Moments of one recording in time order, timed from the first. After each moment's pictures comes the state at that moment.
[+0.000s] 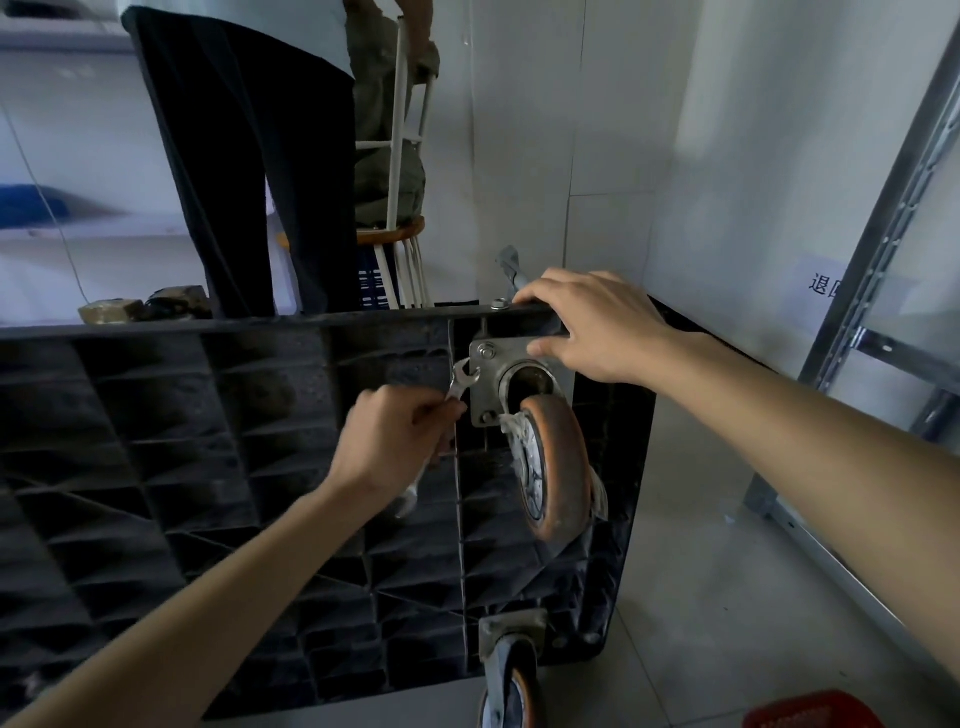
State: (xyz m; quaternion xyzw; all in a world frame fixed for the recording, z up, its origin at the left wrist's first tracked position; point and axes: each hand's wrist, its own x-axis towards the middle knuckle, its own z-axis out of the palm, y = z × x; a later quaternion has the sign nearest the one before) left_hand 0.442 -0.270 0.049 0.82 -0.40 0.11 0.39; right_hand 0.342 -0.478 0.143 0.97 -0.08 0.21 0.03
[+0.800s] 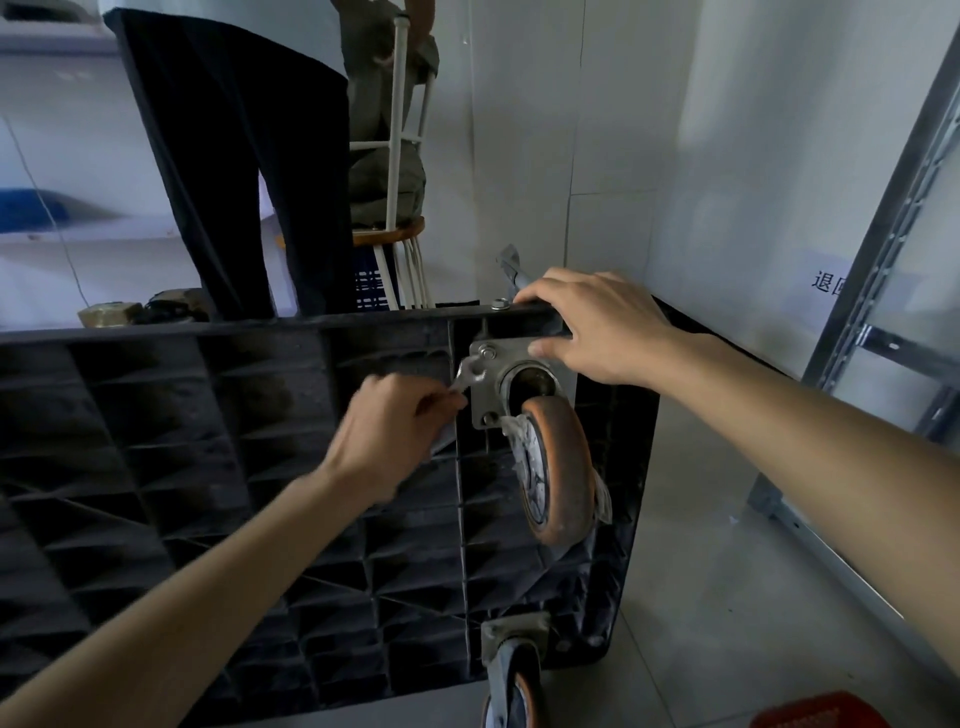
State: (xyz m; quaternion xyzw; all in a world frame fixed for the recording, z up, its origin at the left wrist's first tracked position) left_hand 0.450 -0.273 0.060 0.81 -0.46 0.13 0.34; right_hand 0.341 -0.480 0.140 0.97 -0.08 0.21 0.02
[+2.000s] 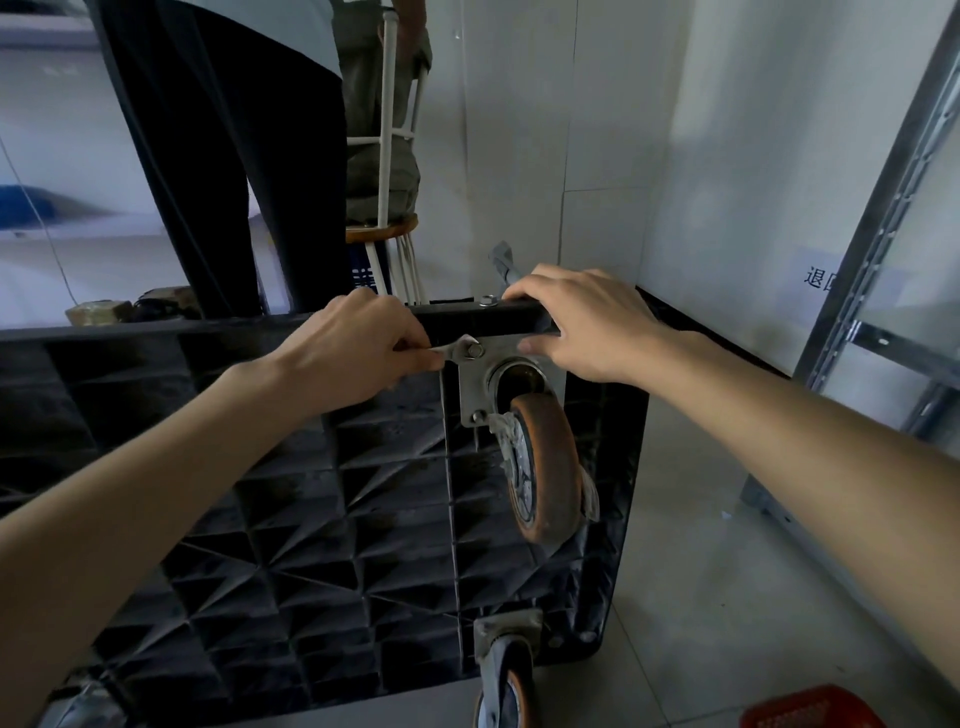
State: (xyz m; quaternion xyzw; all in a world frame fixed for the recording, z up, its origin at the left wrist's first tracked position) left_hand 0.468 -0.272 0.137 0.83 -0.52 0.13 0.17; right_hand 0.342 -0.481 0.139 0.97 -0.08 0.22 0.02
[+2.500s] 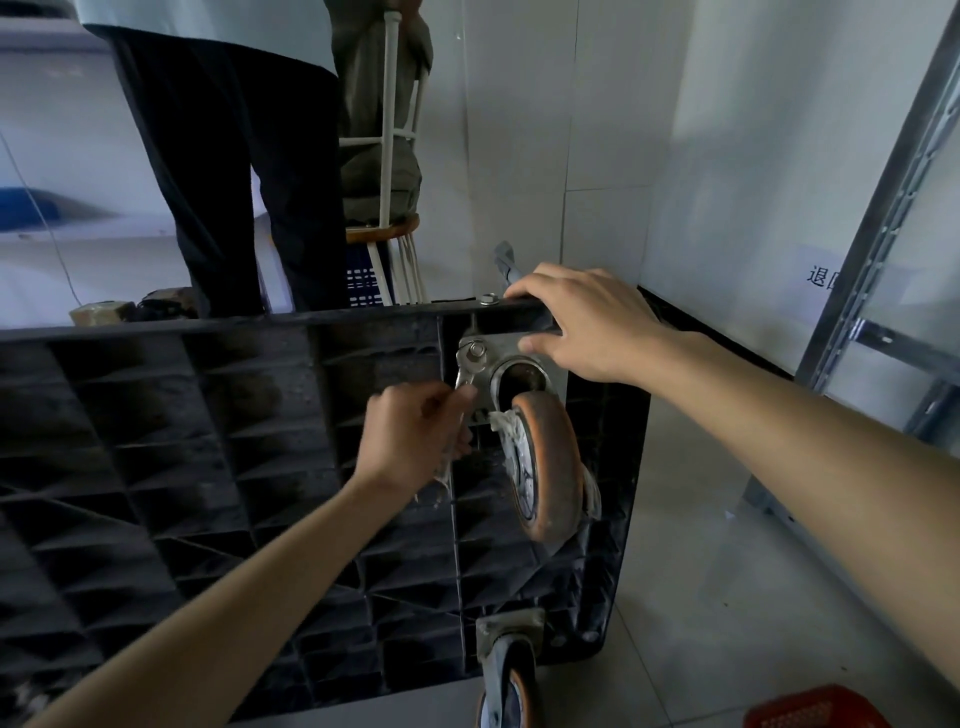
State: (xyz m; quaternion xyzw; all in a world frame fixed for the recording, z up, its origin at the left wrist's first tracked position) left_hand 0.430 -0.299 0.043 0.78 -0.36 0.06 0.50; right_hand 0.343 -0.484 0.136 0.97 -0.08 0.23 0.01
